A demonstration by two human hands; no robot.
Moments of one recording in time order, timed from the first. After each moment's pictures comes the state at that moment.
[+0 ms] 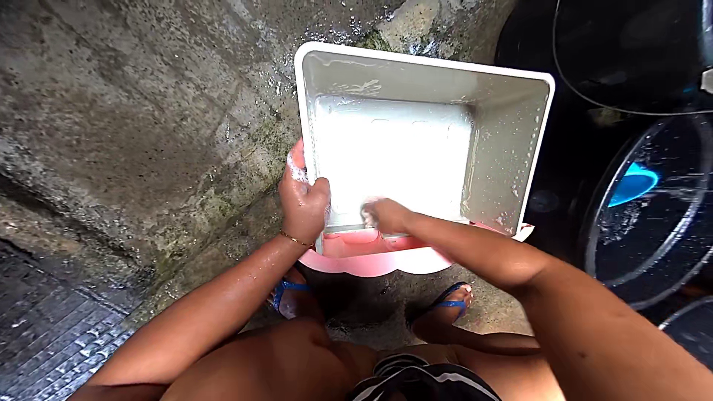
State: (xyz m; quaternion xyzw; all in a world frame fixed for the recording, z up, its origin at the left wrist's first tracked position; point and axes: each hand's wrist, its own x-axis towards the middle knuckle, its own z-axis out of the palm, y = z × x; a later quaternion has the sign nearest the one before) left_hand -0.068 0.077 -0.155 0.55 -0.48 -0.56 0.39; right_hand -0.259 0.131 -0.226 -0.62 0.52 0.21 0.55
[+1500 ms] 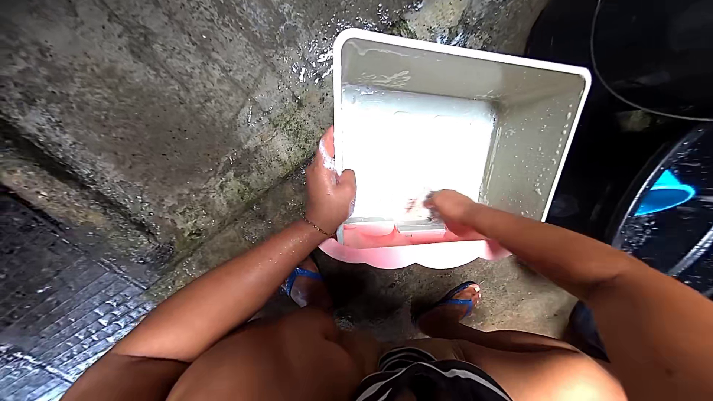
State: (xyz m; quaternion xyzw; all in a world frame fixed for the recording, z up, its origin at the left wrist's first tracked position) left_hand -0.062 0.080 -0.155 0.55 -0.53 -0.54 0.36; right_hand -0.356 0.151 -0.229 -0.68 0.48 0.30 0.46
